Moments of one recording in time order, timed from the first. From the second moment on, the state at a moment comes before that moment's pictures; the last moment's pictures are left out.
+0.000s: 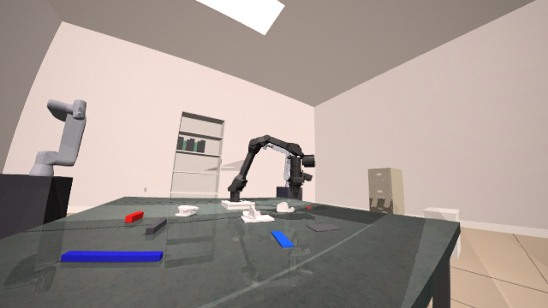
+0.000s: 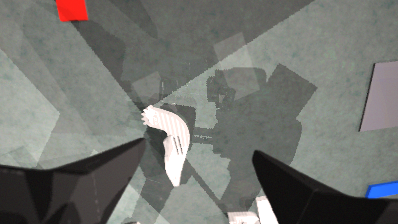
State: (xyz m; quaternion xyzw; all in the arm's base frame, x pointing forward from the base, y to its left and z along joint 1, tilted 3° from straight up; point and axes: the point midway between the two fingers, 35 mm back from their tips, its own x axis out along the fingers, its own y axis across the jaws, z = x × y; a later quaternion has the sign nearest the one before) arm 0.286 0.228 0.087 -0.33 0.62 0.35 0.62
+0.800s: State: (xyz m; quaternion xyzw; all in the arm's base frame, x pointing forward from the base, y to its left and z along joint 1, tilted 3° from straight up) arm 0.286 0.228 0.087 -0.33 0.62 0.35 0.62
